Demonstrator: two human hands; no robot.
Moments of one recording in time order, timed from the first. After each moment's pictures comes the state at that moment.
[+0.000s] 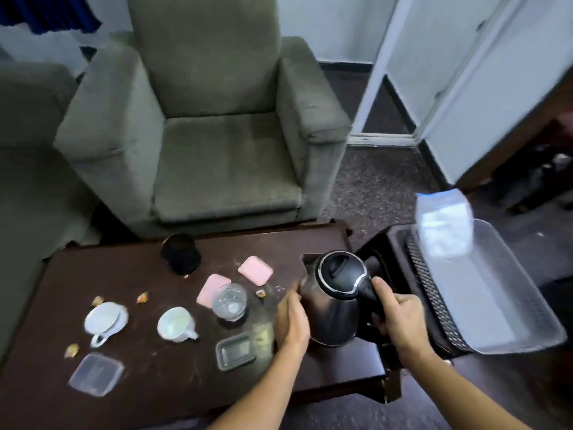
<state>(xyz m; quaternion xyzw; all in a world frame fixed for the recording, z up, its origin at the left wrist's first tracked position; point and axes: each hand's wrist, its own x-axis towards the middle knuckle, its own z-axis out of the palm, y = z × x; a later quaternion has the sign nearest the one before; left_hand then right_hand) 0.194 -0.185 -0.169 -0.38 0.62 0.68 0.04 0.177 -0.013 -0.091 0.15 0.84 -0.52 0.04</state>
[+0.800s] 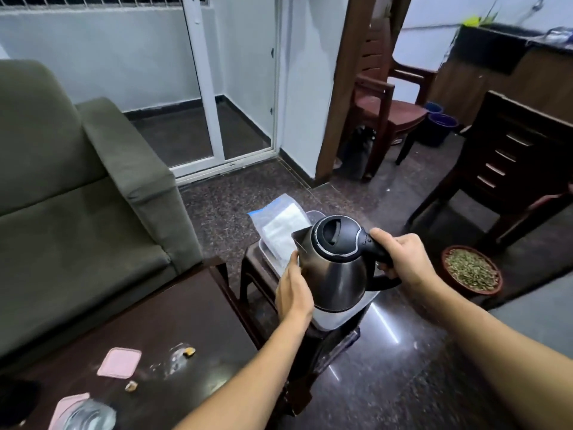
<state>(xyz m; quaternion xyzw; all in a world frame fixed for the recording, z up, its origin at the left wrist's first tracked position) 0.125 0.091 -0.042 -0.18 0.70 0.68 0.16 0.149 0.298 0.013 0.22 0.83 -0.50 -0.11</state>
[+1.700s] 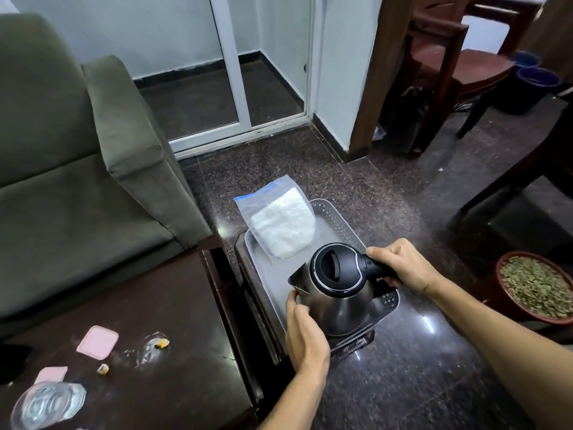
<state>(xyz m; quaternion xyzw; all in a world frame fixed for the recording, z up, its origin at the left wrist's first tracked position) 0.138 0.205 -0.119 -0.35 0.65 0.68 0.07 0.051 0.411 -0.096 0.07 0.83 -0.54 0.14</state>
